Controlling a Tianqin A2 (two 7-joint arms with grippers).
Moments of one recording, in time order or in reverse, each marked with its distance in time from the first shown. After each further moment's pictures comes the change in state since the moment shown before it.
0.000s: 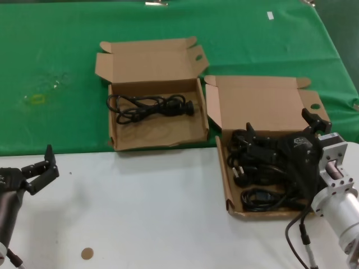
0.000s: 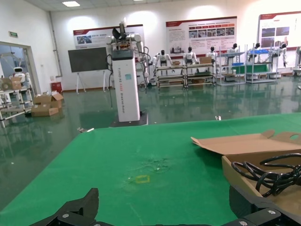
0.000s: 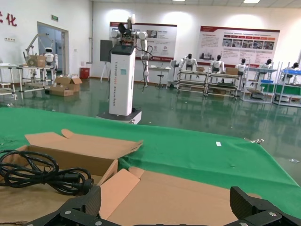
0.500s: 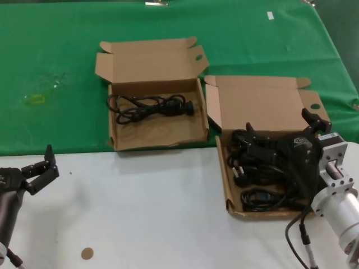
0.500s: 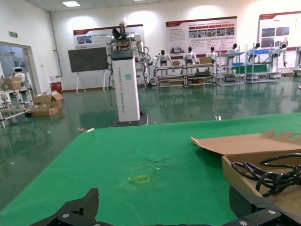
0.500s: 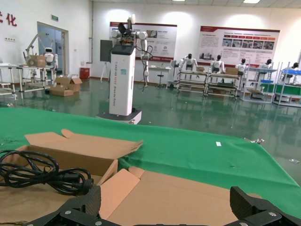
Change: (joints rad) left arm 0.000 0.000 0.000 0.000 0.000 0.000 0.000; right arm 0.000 0.000 0.000 0.000 0.000 0.000 0.000
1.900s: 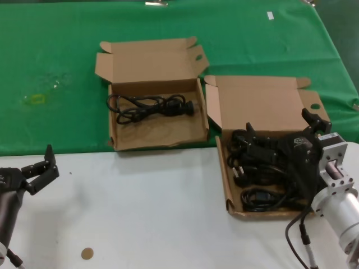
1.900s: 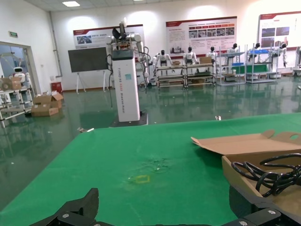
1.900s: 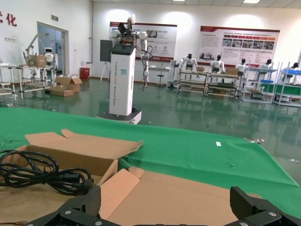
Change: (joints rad) left arm 0.000 0.000 0.000 0.000 0.000 0.000 0.000; right arm 0.000 0.000 0.000 0.000 0.000 0.000 0.000
